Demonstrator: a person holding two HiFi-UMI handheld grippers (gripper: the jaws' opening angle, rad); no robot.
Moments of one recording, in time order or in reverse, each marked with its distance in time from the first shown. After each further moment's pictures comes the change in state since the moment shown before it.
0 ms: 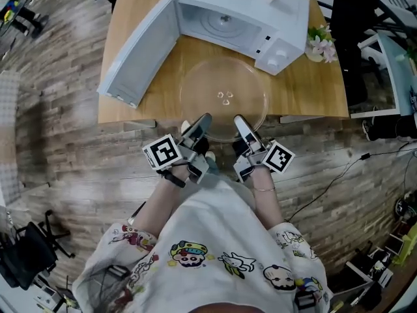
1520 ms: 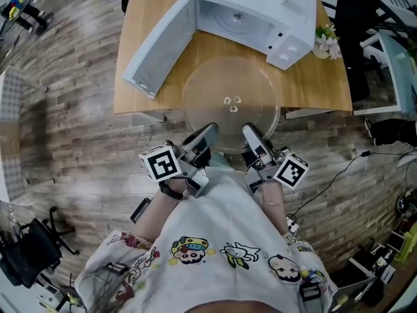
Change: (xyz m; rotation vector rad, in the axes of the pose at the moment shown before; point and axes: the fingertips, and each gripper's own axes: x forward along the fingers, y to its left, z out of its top) left arm -0.079 -0.070 -0.006 0.094 0.098 -0.043; right arm -0.021 0.094 -0.043 -0.140 0.044 0.018
